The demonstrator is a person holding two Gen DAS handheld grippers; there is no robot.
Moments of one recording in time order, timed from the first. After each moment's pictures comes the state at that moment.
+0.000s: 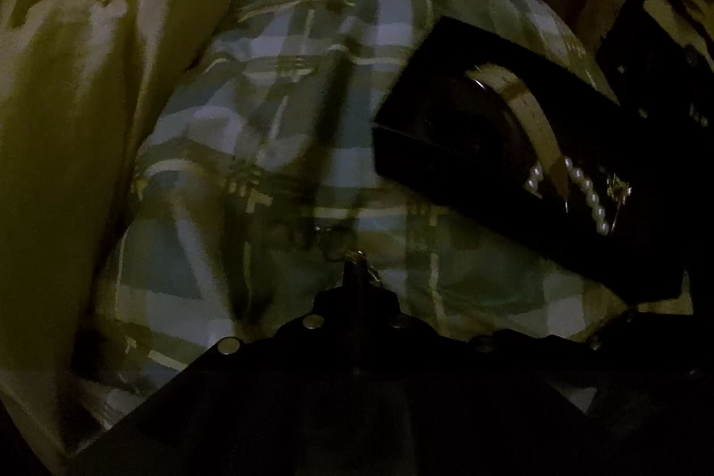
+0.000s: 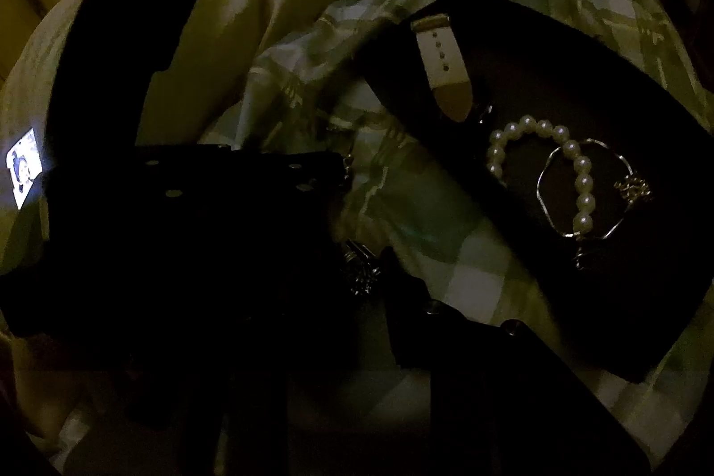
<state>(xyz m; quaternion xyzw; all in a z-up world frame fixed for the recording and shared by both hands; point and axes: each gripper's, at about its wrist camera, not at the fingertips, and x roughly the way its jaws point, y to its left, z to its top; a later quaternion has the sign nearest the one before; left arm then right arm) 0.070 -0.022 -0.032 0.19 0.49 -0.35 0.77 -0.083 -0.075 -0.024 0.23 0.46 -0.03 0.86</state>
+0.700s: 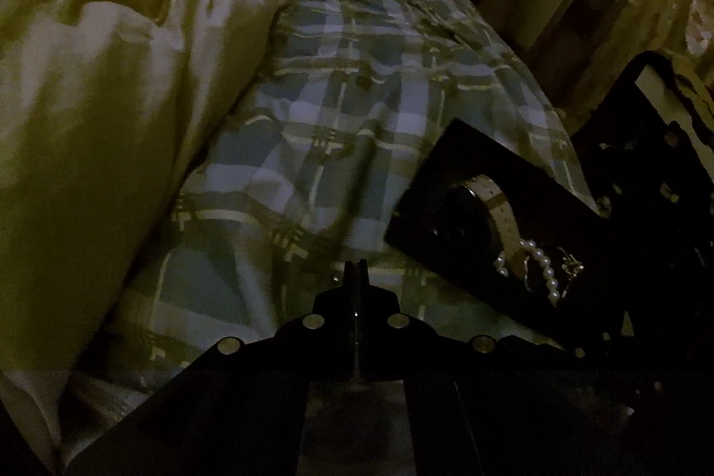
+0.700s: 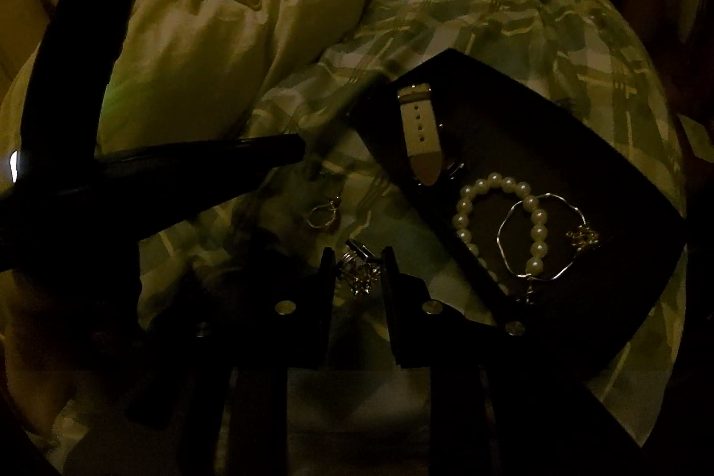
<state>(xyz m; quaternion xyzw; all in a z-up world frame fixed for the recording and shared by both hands) 0.080 -0.001 0.006 0.11 0.47 -0.37 0.79 -0.052 -0.086 -0.009 0.20 0.43 -0.05 0.88</state>
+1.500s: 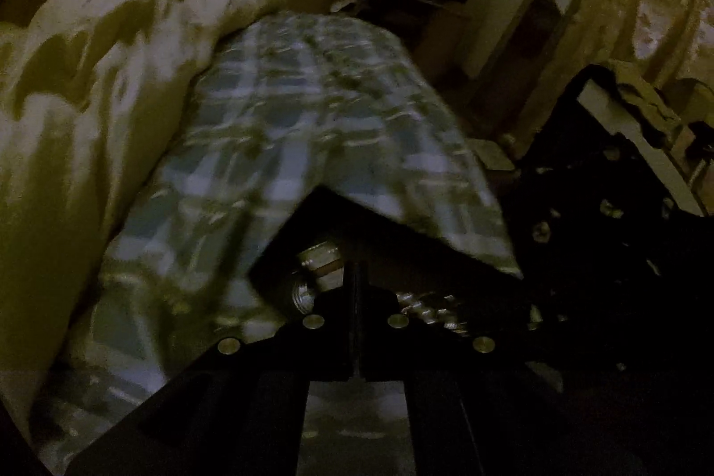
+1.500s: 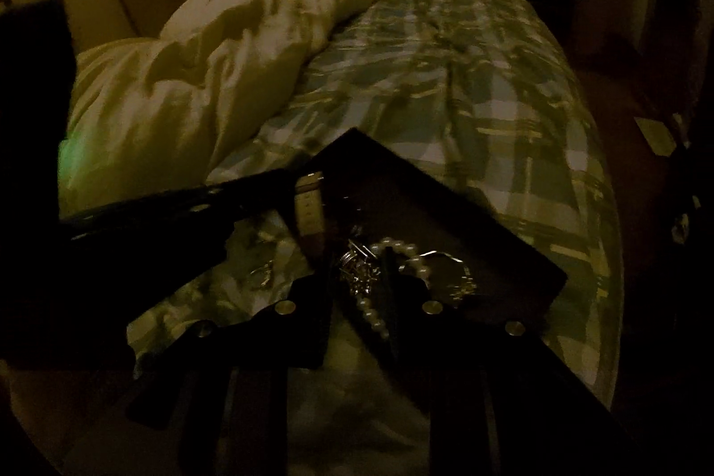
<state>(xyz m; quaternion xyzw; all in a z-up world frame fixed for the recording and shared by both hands) 0.033 -0.054 0.050 0.08 0.40 -0.45 0.80 -0.073 -0.138 0.021 0.21 0.37 -0.13 0.89</state>
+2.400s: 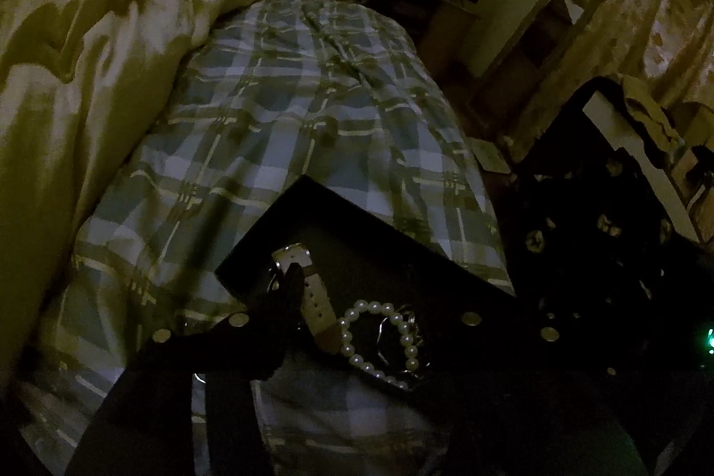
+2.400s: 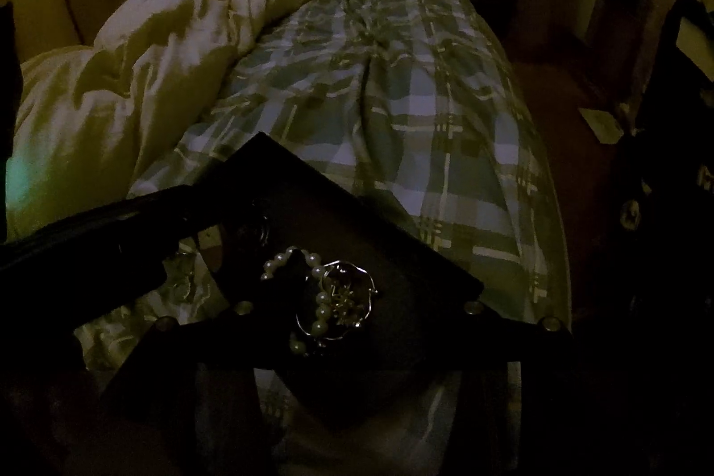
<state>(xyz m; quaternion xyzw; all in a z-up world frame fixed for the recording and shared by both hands) 0.044 -0.064 0.037 0.04 0.44 -0.44 0.79 -0.074 -0.164 0.010 0.19 0.39 -0.23 0.87</state>
